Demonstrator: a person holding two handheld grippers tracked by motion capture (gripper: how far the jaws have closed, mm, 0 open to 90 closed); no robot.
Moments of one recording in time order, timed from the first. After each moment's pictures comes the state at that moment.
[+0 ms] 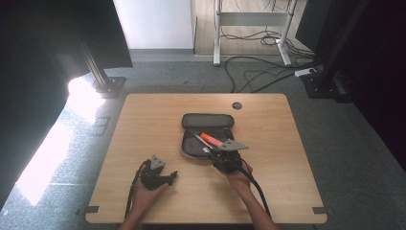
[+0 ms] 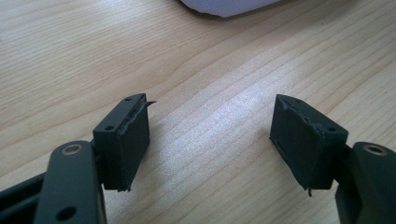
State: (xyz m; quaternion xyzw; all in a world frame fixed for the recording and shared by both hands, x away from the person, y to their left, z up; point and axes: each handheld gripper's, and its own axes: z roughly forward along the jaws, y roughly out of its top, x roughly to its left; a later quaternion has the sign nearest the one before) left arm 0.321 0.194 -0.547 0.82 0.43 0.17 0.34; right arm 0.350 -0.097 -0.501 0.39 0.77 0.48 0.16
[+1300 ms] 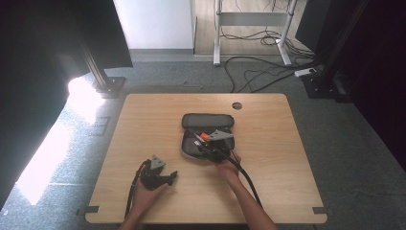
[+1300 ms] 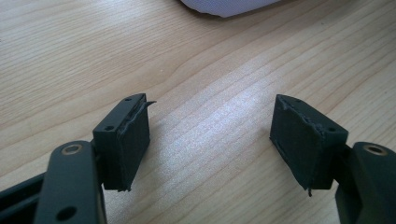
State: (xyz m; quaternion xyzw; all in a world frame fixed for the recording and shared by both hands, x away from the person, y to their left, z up) left arm 0.321 0.194 -0.547 0.82 0.43 0.17 0.34; right arm 0.390 -0.062 -0.507 0.39 0.79 0.45 0.15
